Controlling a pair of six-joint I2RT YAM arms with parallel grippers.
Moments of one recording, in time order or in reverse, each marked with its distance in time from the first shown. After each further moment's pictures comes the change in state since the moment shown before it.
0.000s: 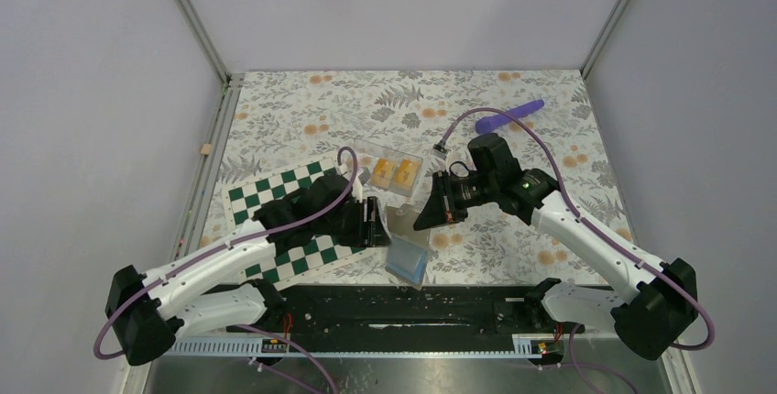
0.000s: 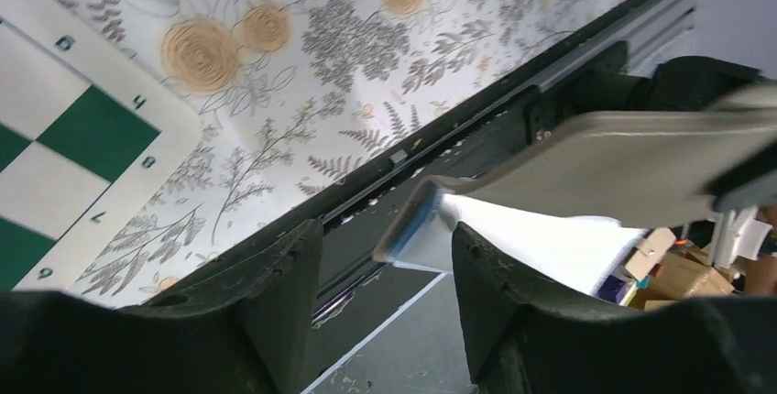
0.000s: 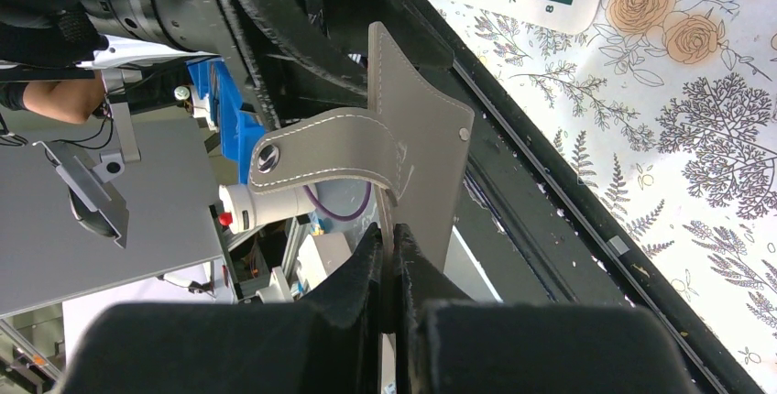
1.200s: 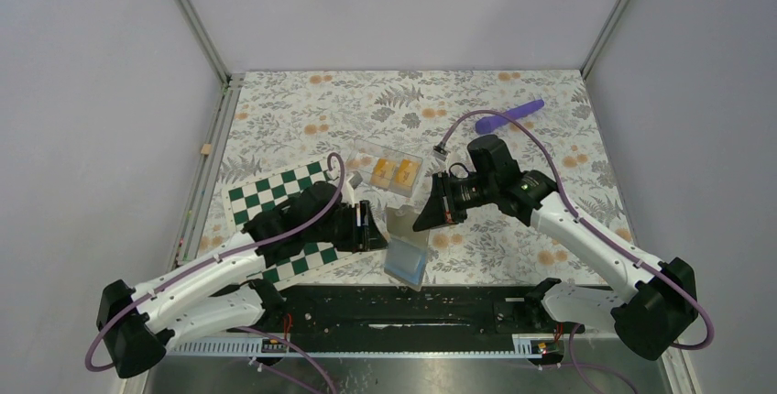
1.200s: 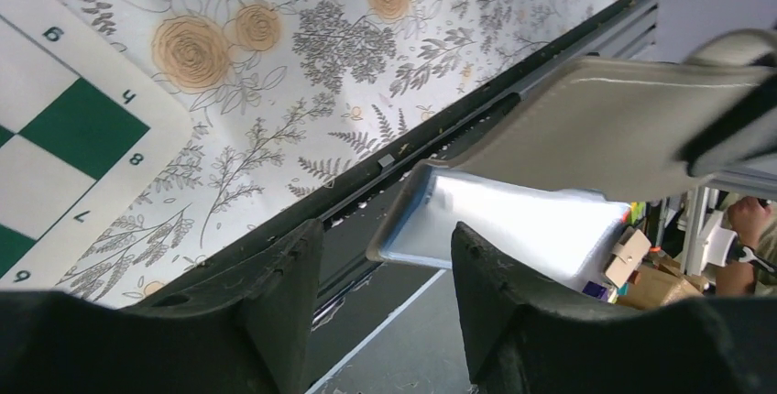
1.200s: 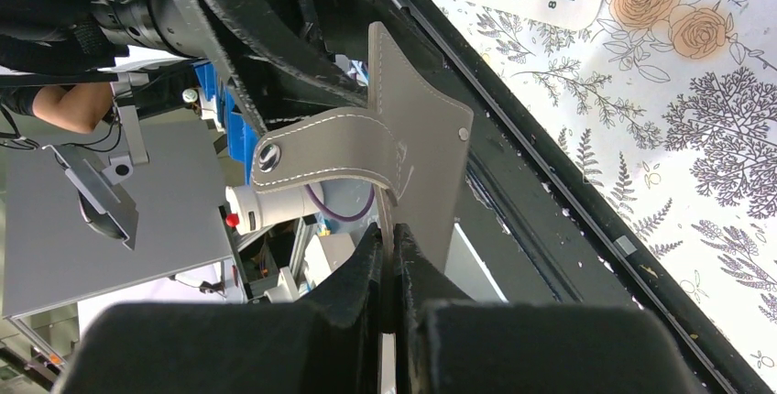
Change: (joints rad) left arm -0.006 -0.110 -0.090 0.074 -0.007 -0.049; right arm 0.000 0.000 -0.021 0.027 -0.008 0.026
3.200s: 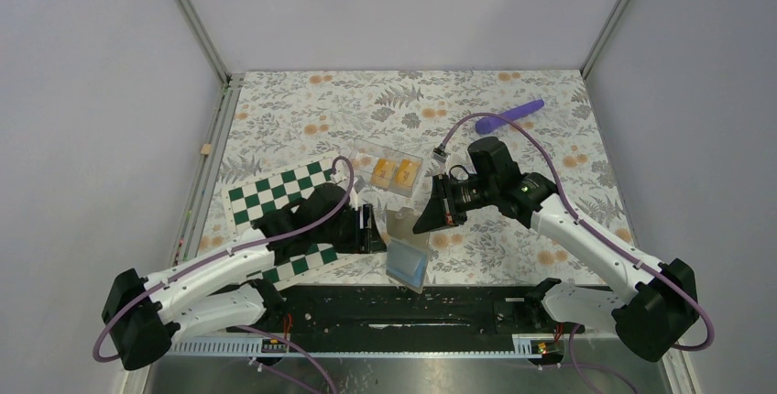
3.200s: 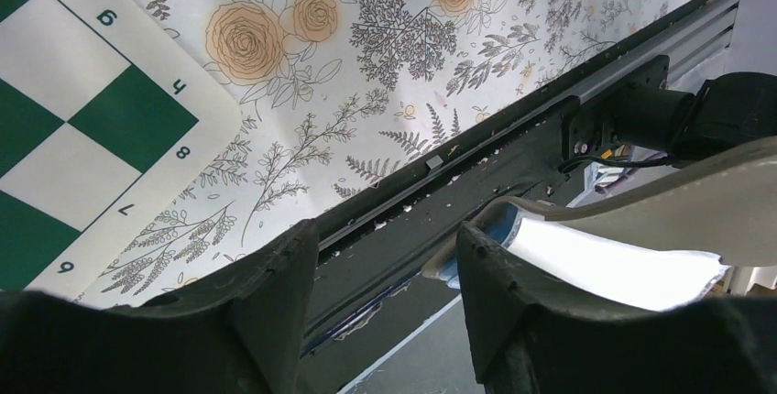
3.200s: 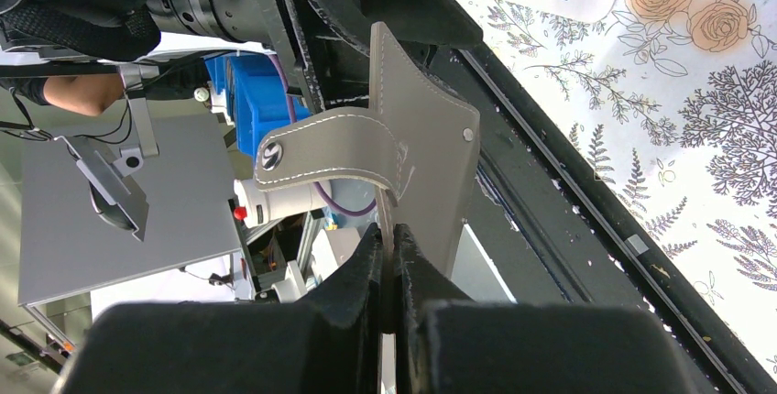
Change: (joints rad) left arm -0.001 0.049 -0.031 0.002 -0.038 0.016; right arm 0.000 -0.009 -0.025 0.022 -0.026 0.016
